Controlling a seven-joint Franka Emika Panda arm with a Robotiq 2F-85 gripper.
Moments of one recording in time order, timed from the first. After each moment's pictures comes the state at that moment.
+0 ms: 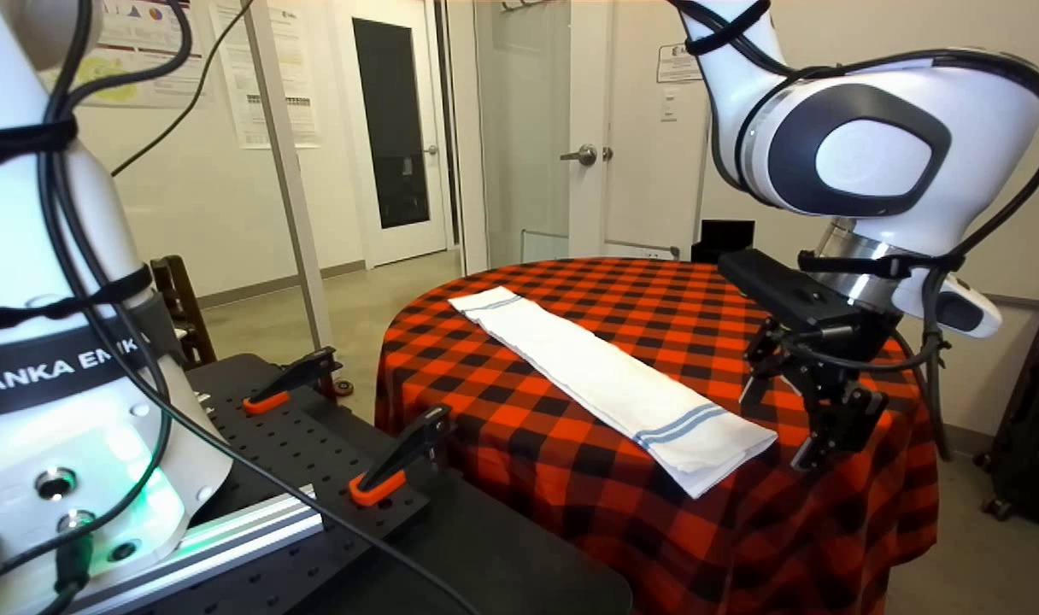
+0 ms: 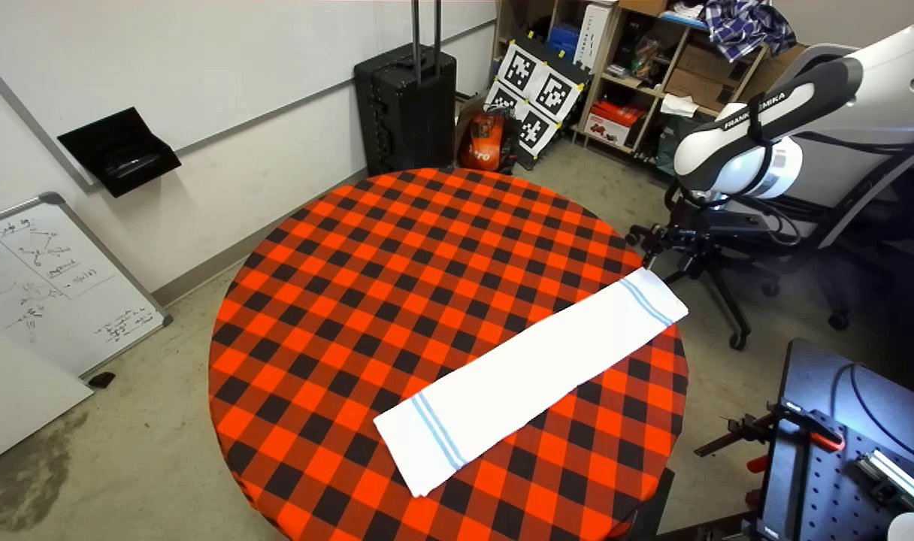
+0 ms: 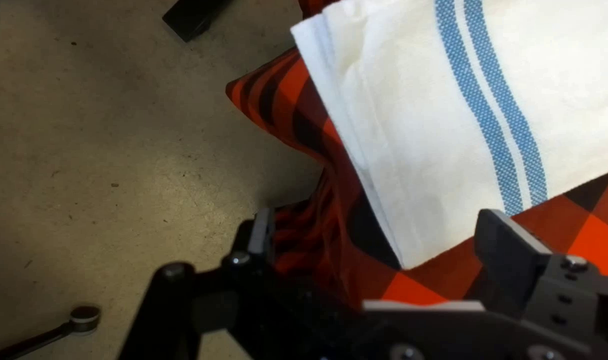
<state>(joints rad) -0.53 0.74 -0.19 -1.87 0.36 2.37 -0.21</state>
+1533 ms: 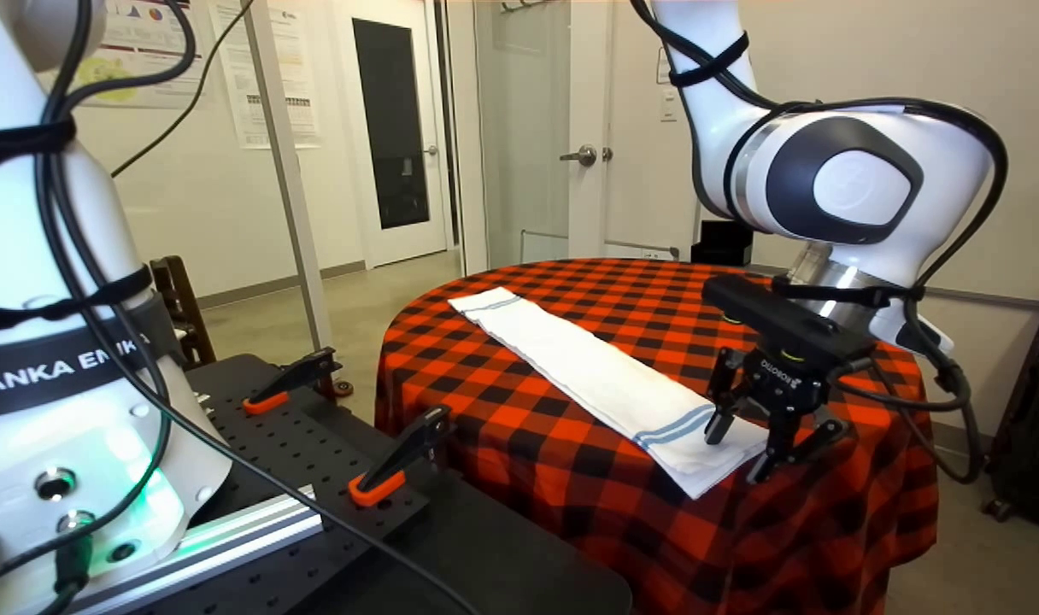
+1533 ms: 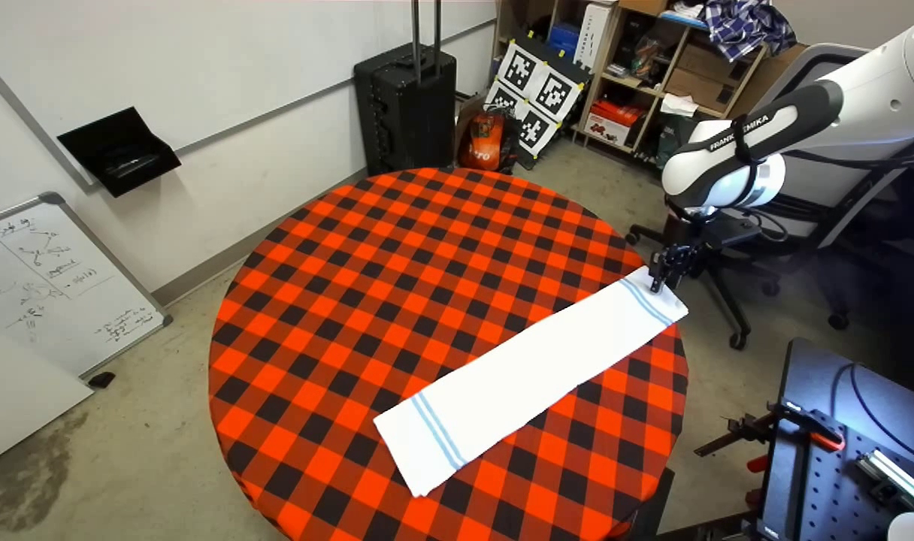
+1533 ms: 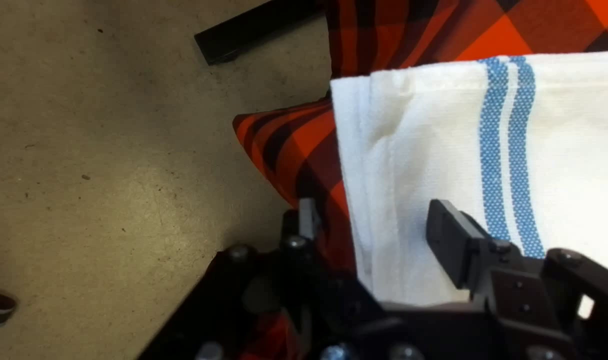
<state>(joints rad) -0.55 0.80 -0.14 -1.84 0.22 2.27 -0.40</state>
